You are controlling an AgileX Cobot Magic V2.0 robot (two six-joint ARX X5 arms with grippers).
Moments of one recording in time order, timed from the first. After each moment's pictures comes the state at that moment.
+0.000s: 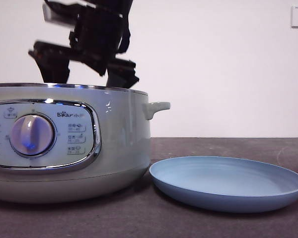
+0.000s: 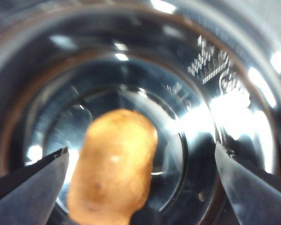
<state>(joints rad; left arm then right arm) -0.46 0.66 1.56 -1.07 -0.41 0.11 0.91 2.09 1.87 -0.81 0.06 -0.08</state>
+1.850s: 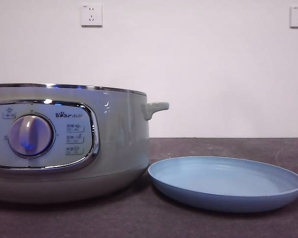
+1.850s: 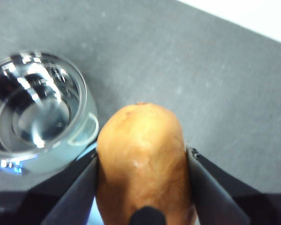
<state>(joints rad) -0.46 1.00 1.56 -0.83 0.01 0.10 0.54 1.34 1.96 -1.35 0.06 -0.07</state>
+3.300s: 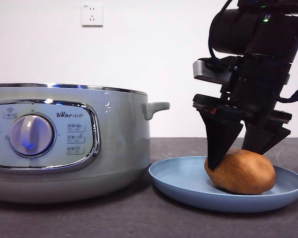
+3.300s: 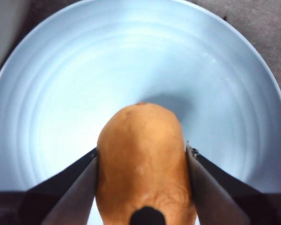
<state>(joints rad) -0.46 1.06 1.56 -0.83 0.04 0.10 0.54 1.58 0.95 -0.55 -0.08 0.05</state>
